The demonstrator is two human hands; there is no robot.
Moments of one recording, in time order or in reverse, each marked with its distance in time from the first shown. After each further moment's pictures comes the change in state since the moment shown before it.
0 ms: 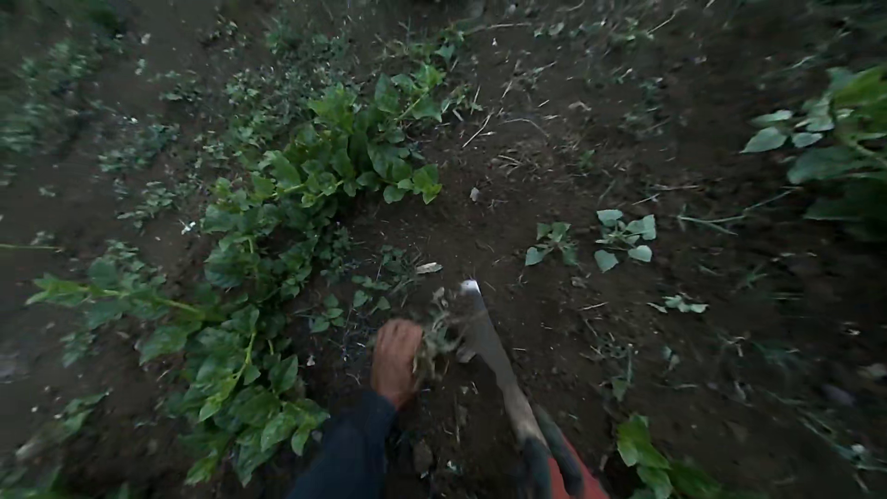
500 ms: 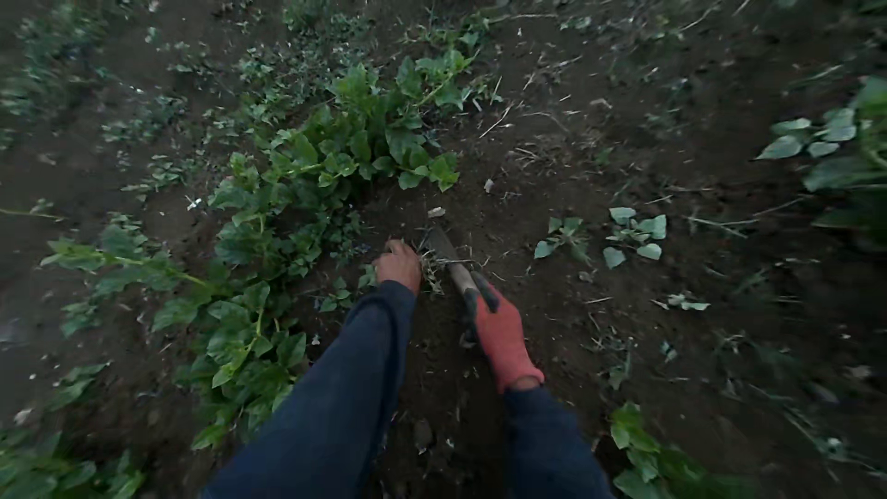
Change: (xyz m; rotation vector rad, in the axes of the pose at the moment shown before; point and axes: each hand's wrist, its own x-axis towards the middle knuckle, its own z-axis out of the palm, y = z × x) left_hand 0.129 0.005 -0.039 0.408 -0.508 -0.596; right_hand 0.136 -0.074 0.076 -0.262 -0.089 -0.118
